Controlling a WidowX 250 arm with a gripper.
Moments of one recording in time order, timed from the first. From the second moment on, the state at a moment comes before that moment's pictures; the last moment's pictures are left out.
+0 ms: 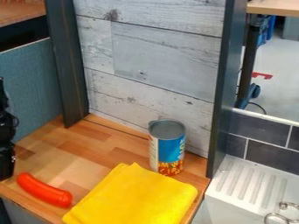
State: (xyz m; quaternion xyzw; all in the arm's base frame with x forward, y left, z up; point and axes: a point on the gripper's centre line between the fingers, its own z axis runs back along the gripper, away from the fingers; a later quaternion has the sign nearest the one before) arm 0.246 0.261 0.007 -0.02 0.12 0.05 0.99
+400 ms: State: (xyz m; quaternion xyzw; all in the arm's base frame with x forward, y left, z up) arm 0.261 0.257 0.045 0.02 0.09 0.04 1.00
